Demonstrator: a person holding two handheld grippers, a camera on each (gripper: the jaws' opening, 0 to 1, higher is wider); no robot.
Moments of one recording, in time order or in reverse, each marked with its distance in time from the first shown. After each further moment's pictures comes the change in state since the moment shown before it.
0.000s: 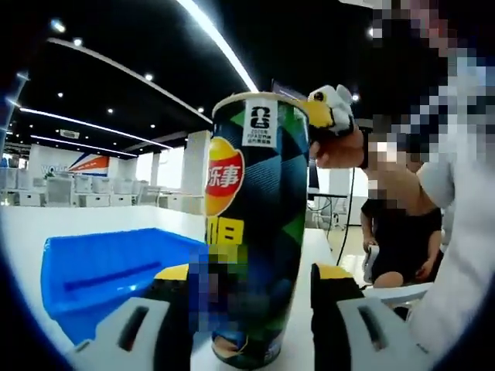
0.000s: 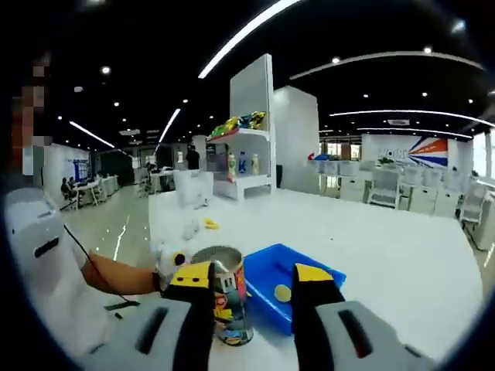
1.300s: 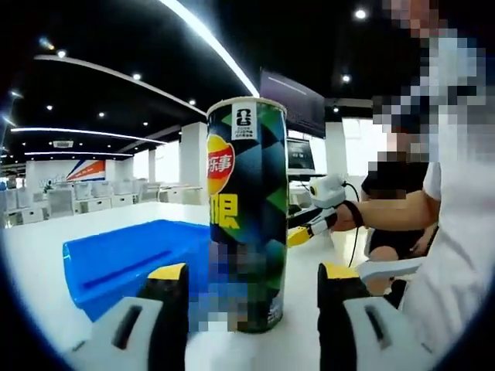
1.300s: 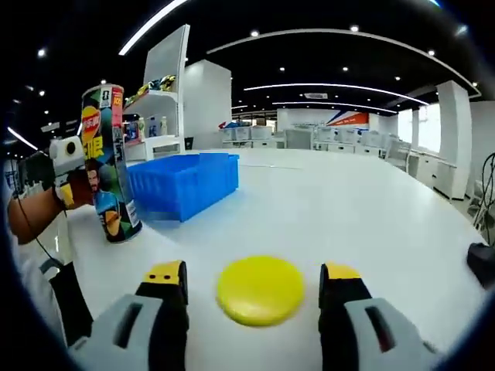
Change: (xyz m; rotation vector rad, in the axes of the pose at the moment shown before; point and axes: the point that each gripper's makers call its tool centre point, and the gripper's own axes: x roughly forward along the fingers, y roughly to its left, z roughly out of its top) left arm -0.030 -0.001 -0.017 0.109 0.103 -0.008; right arm -0.046 -0.085 -0.209 0.115 0.137 -0.469
